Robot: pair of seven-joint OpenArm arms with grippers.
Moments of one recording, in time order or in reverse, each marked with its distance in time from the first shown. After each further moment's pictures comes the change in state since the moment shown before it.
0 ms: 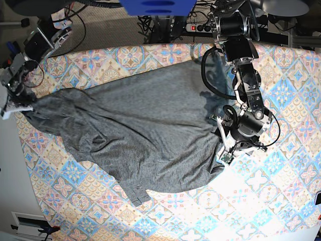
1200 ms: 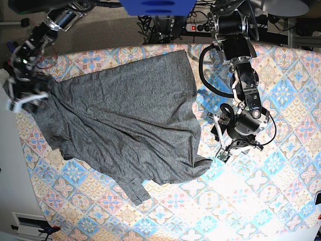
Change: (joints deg) left arm 0.5 0.7 0.3 -0.3 -0.2 0.0 -0.4; right arm -16.8 -14.7 -6.9 41.4 0.2 3.8 -1.0
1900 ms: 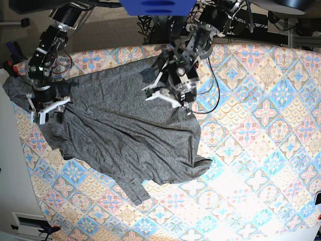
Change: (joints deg) left arm 15.1 3.8 38.7 -3.0 16.9 0.0 0.5; right arm -2.5 0.4 -13.2 3.7 -0.5 -0.3 -0.1
